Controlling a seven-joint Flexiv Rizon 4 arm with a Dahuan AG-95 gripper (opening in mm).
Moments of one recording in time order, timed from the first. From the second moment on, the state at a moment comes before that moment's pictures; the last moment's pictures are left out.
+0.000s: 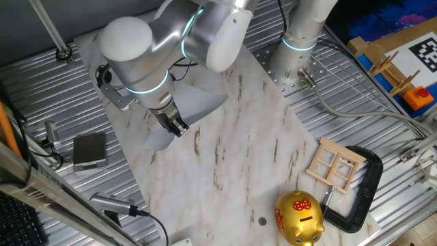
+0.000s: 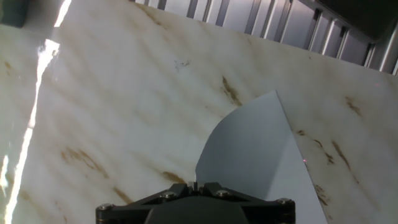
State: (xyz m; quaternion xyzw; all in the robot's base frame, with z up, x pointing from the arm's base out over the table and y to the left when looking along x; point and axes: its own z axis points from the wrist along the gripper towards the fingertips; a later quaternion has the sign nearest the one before) arm 0.535 0.129 0.138 0.15 -0.99 -0.01 0.06
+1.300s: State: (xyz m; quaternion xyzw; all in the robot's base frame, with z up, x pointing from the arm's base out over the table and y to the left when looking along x) arm 0.536 0.130 0.137 0.12 -0.99 -0.06 0.04
